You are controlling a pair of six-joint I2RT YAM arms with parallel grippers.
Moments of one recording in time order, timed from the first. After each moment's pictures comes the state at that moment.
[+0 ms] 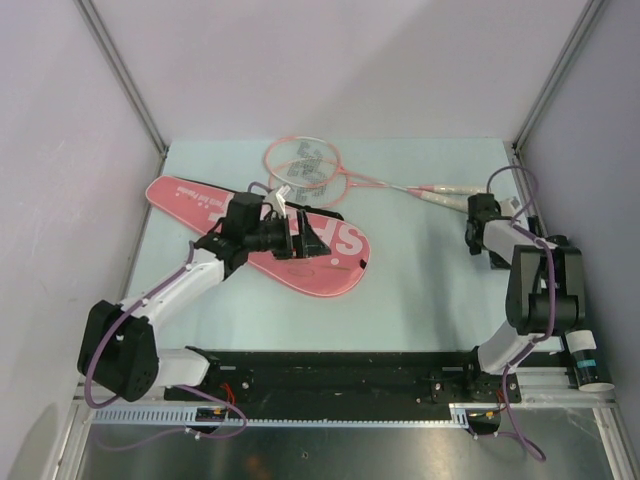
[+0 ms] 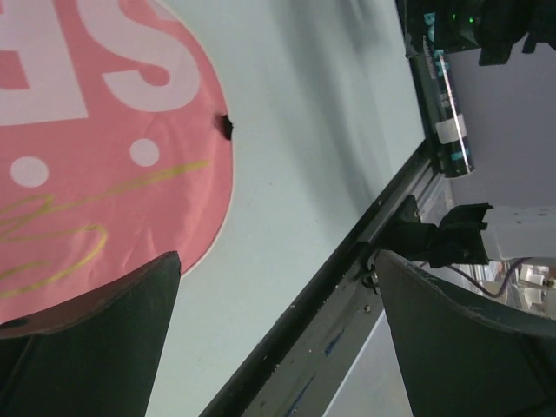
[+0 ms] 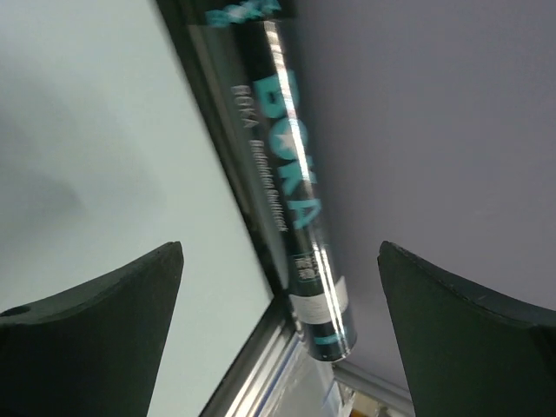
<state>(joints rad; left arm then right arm) -0.44 1.30 0.87 -0.17 0.59 -0.58 -0.01 1.67 0.96 -0.50 1.03 -0.09</state>
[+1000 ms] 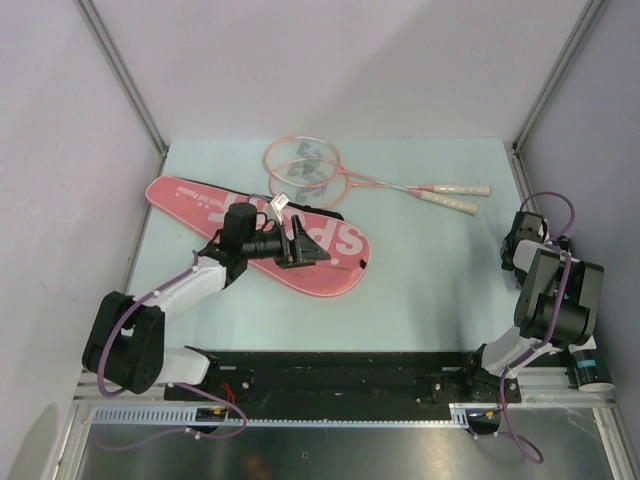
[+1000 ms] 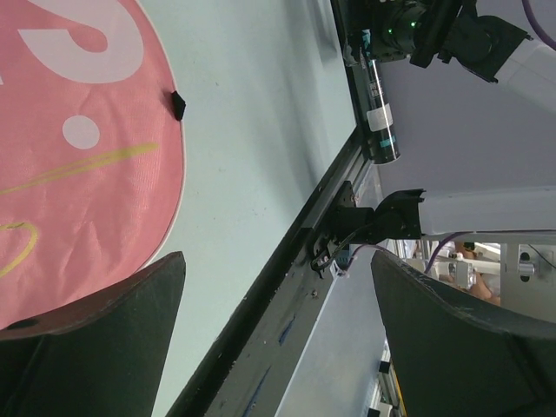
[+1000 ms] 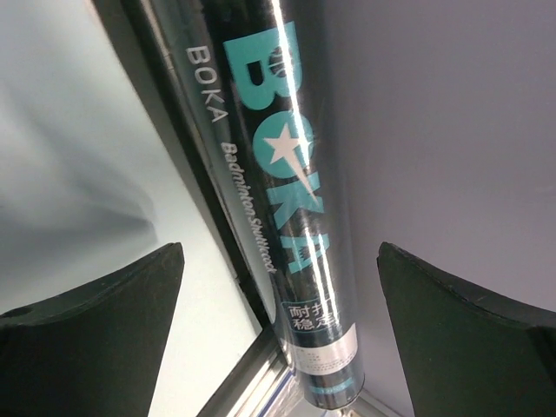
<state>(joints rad) -0.39 1.33 0.71 0.13 0.81 -0.76 -0.34 1.61 0.78 -0.20 0.83 -0.42</state>
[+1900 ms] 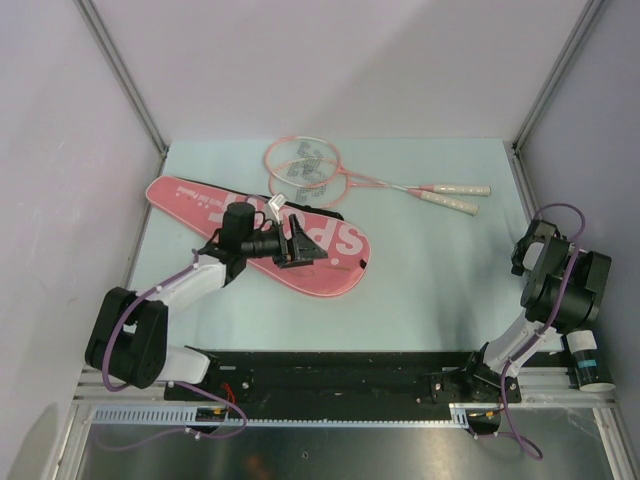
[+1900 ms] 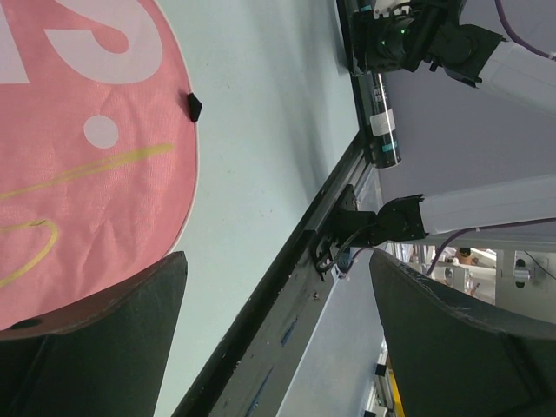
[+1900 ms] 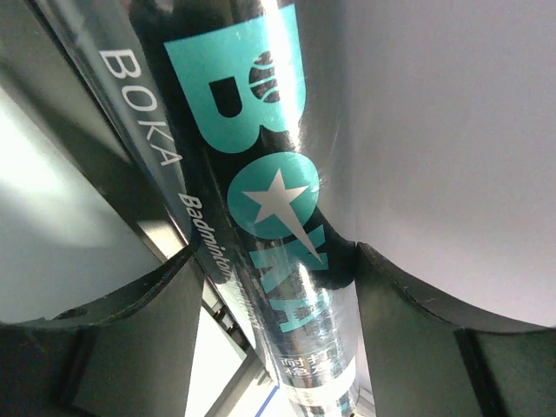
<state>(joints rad) -0.36 1.36 0.71 0.14 0.82 -0.76 -0.47 1.74 0.79 -0.08 0.83 -0.51</state>
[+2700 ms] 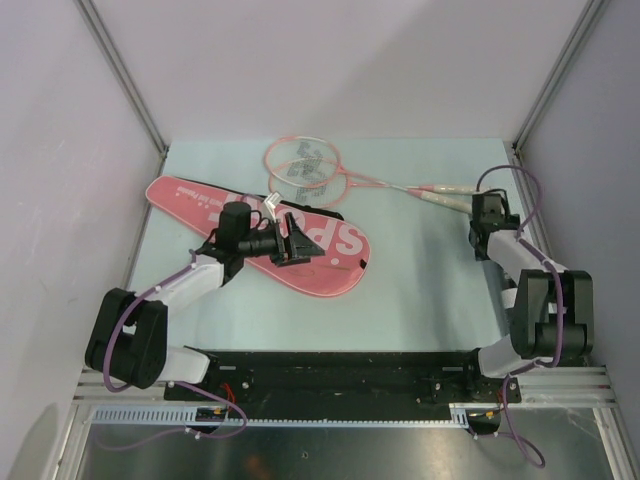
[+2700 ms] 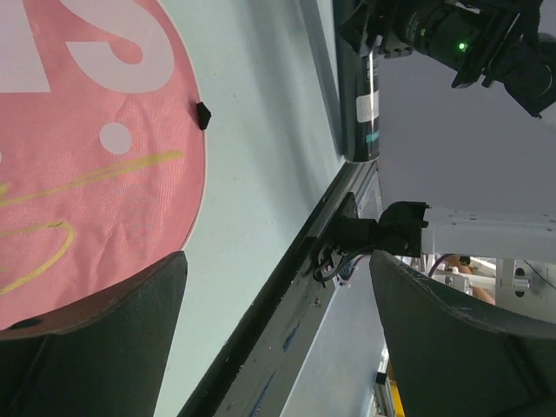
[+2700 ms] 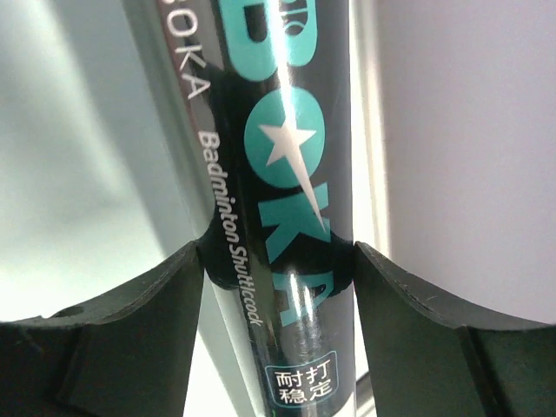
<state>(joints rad) -0.34 1.36 0.70 0.15 0.83 -0.76 -0.05 1.48 0.87 -0.33 0.64 -0.21</state>
